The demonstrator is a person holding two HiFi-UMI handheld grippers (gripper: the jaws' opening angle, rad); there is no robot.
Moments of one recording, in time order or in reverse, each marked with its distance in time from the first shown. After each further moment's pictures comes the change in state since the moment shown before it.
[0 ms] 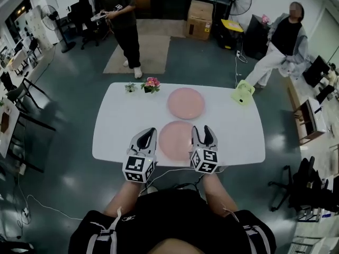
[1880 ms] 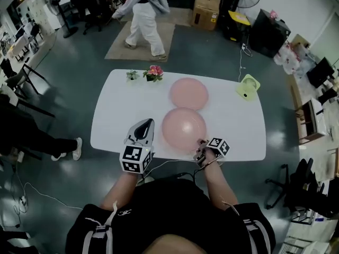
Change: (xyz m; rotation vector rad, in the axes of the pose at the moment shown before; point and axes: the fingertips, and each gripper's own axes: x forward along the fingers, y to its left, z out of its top) left arm 0.014 0.027 -0.025 -0.031 0.070 0.044; right arm 0.001 -0.077 -0.232 0.975 0.736 -0.169
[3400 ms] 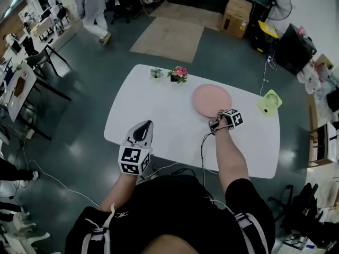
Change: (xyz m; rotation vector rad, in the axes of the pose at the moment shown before) left arm -0.036 0.073 -0.010 -0.012 0.027 0.190; right arm 0.116 0.103 0.166 0.052 -0.291 -0.085
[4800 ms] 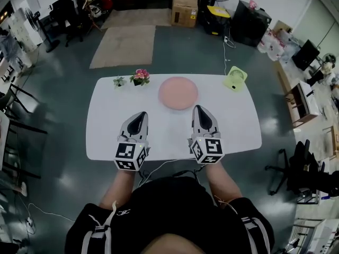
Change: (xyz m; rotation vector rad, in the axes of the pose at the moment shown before) left arm 0.035 -0.077 0.057 0.020 -0.120 -0.278; right arm -0.343 0.148 -0.051 -1.004 -0.669 0.526
